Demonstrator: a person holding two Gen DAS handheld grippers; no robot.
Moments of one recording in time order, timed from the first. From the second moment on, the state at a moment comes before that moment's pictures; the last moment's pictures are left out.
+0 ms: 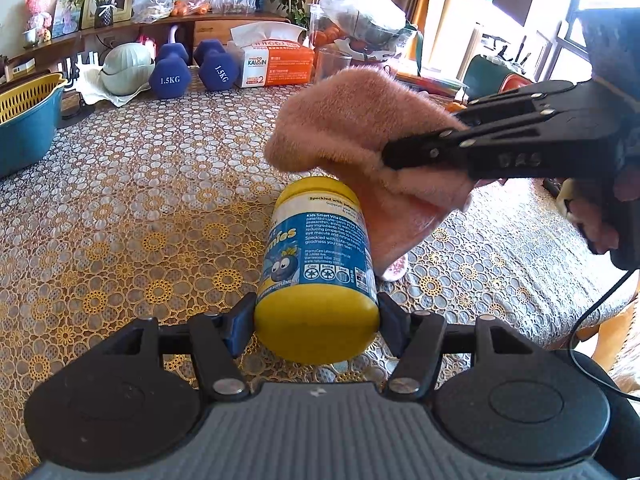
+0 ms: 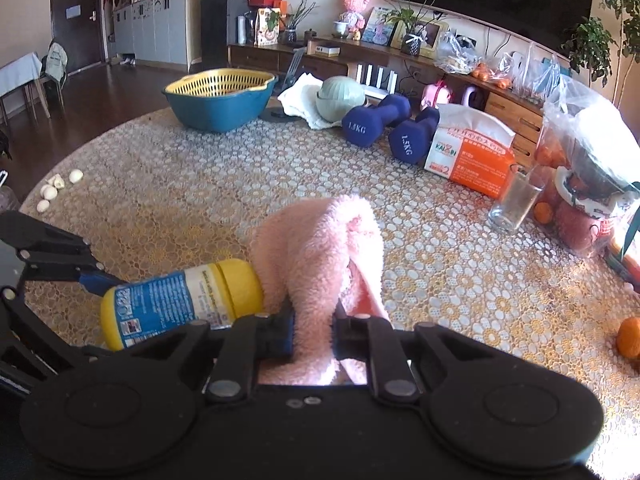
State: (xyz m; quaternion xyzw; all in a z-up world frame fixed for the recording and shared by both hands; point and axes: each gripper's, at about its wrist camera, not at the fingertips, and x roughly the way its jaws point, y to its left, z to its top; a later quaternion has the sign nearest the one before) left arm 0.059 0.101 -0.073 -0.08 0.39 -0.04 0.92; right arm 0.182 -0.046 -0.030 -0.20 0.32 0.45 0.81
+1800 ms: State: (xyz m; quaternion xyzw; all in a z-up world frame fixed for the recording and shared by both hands) left arm 0.057 0.108 -0.074 -0.08 0.39 -0.04 0.92; right arm 0.190 -0.016 -0.034 -0.24 0.32 0.48 0.78
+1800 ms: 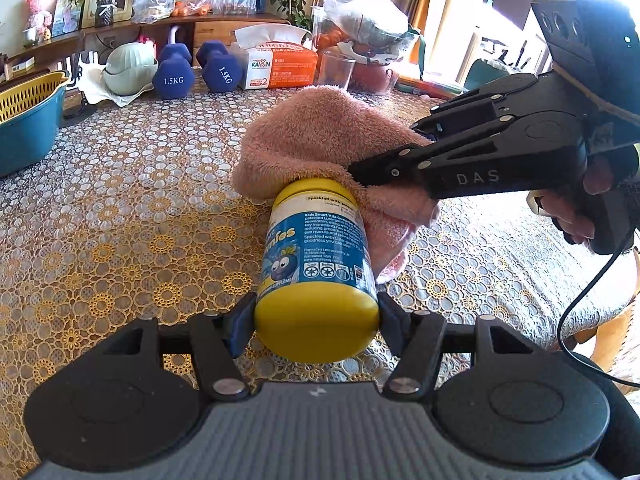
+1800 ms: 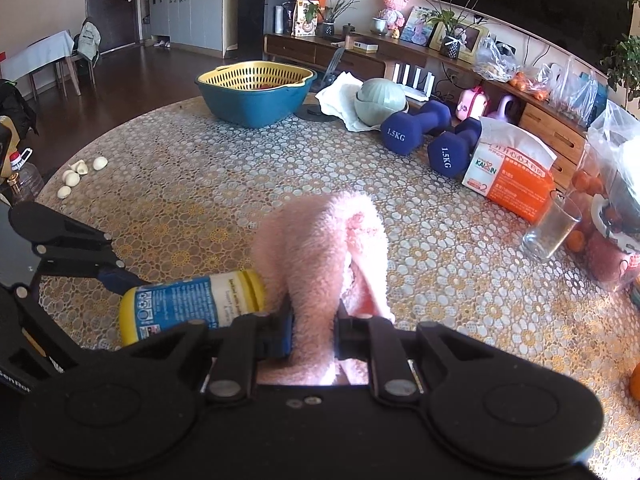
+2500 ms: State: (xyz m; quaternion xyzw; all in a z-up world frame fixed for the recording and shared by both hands) left arm 0.043 0.099 -0.071 0.00 0.37 -0.01 0.93; right arm 0.187 0.002 -0.065 -0.29 0.33 0.47 0.77
